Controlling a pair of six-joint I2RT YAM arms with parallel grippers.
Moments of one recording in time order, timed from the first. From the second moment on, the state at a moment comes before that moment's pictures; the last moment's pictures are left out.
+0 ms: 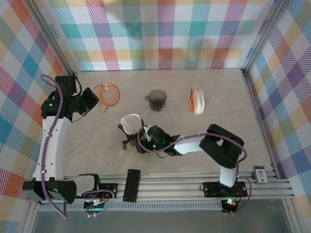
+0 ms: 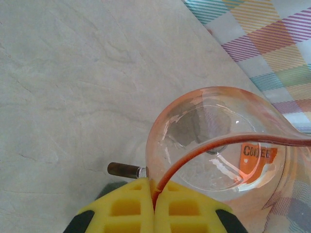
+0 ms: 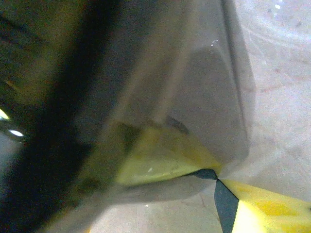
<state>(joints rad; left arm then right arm) 0.04 1.21 1.44 -1.03 0.23 -0.71 1.03 1.86 0.87 0.27 -0.10 0.55</state>
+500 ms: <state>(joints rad) 0.04 1.24 1.55 -1.03 0.23 -0.72 0.99 2.01 1.08 0.27 -0.12 0.54</state>
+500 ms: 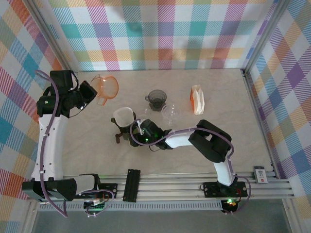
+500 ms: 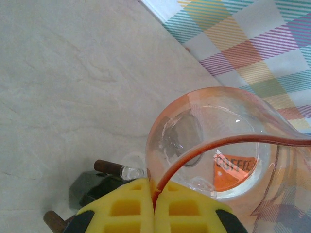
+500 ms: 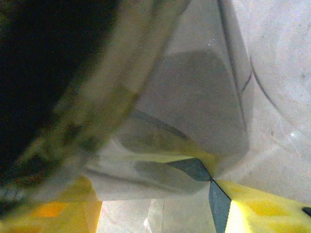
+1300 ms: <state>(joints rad) -0.08 1.25 1.57 -1.03 0.26 -0.73 0.99 1.87 0.90 0.26 -0.13 0.59</state>
